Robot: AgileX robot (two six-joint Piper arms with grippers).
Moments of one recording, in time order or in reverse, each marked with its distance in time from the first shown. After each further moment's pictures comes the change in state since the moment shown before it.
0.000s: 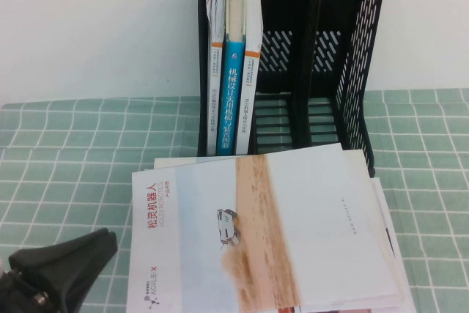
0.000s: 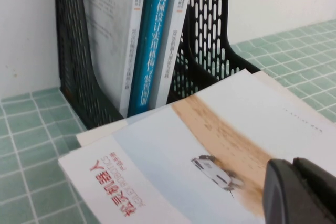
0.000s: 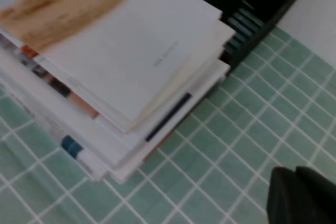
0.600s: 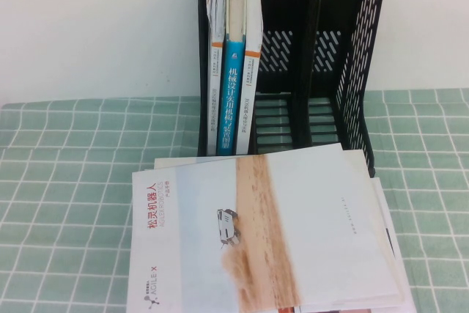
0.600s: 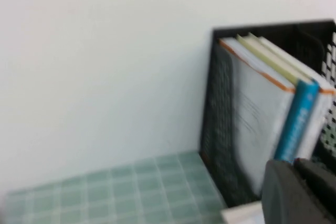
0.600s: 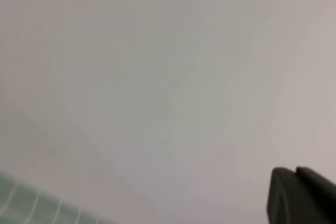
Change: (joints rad) right arm 0.006 0.550 -0.537 -1.045 -0.124 0.440; left arm 0.001 0.017 -0.481 -0.137 0.500 0.427
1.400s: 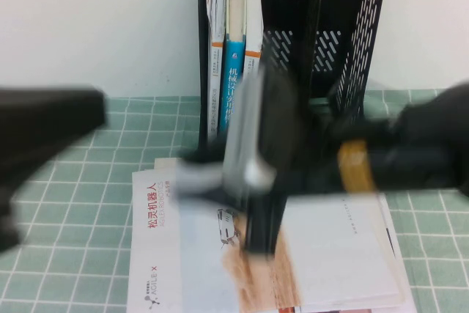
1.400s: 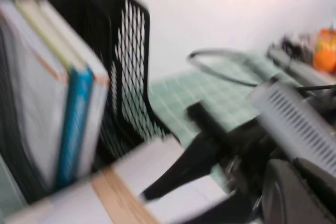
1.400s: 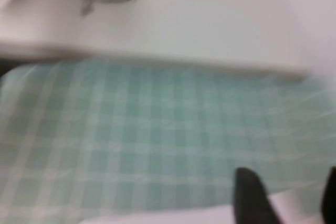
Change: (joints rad) right arm 0.138 0.602 0.112 -0.562 -1.427 1.076; left arm 0.000 0.217 -0.280 -0.694 -0.124 0.330
